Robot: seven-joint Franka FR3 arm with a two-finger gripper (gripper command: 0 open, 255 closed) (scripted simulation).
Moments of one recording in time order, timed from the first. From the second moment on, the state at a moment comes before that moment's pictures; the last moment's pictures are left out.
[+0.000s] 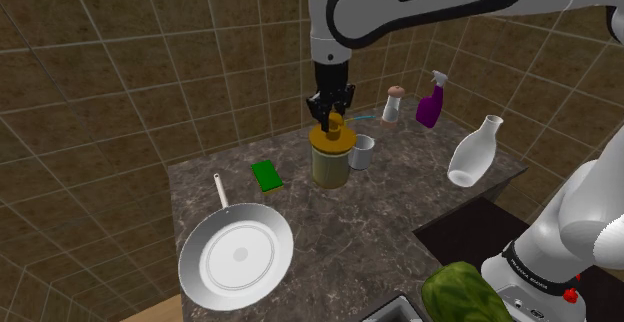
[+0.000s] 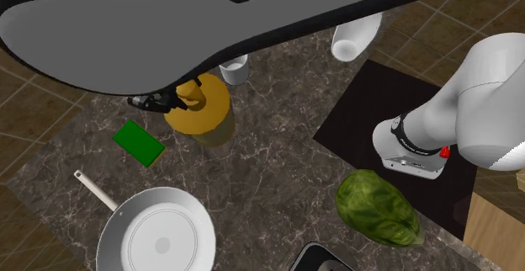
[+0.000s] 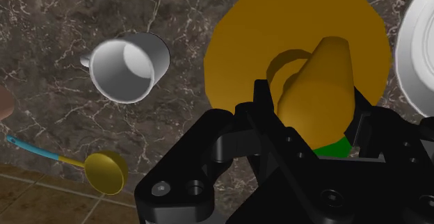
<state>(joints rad) 0.10 0.05 0.32 -1.80 0.02 1.76 0.40</state>
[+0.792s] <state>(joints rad) 0.10 0.06 0.32 -1.63 0.02 1.59 0.40</state>
